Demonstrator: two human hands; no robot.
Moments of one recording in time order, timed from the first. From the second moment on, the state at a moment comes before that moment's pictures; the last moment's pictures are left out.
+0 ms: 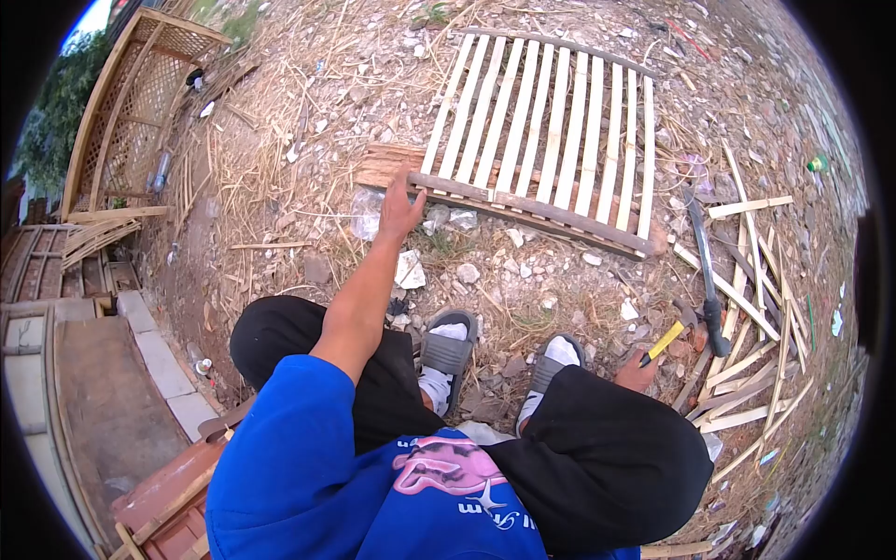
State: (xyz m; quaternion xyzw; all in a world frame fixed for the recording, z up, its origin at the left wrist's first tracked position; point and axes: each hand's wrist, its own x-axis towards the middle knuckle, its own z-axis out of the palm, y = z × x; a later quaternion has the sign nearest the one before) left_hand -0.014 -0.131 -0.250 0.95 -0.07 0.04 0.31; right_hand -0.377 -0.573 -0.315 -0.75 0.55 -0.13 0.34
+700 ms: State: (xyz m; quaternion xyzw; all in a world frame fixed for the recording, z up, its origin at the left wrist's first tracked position) left_hand -0.017 -0.134 -0.228 0.99 -0.13 -0.01 0.03; right_hand -0.378 -0.577 -0.317 -0.79 0.53 -0.12 0.30
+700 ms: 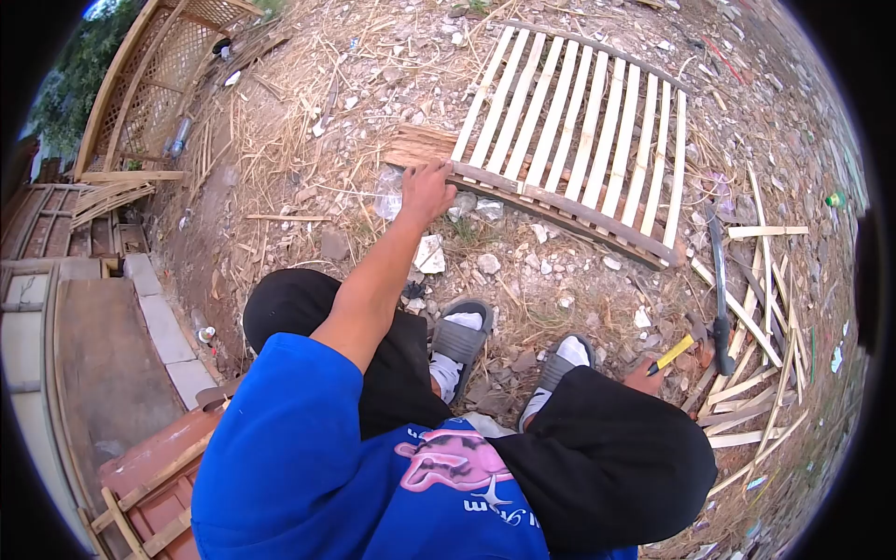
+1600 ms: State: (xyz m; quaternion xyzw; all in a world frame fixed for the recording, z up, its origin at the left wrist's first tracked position) left_hand 0.051 -0.121 -0.183 0.91 -0.31 -0.25 -0.08; right_hand -0.333 -0.655 -0.206 -0.93 0.23 0.15 0.23
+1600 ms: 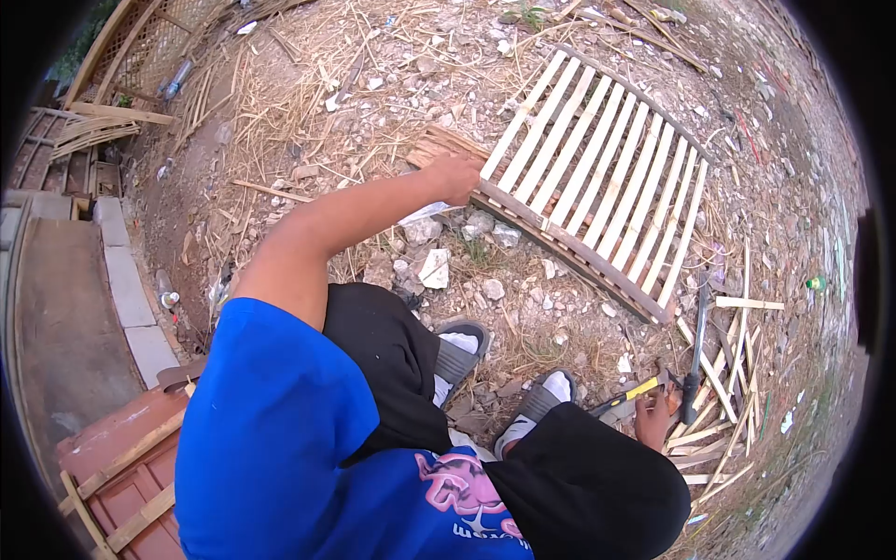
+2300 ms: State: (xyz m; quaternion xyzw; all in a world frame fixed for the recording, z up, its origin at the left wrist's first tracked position) left_hand 0.012 -0.108 -0.206 0.97 -0.20 -0.13 0.04; right_hand -0.029 -0.292 -0.220 -0.96 -0.21 0.15 0.10
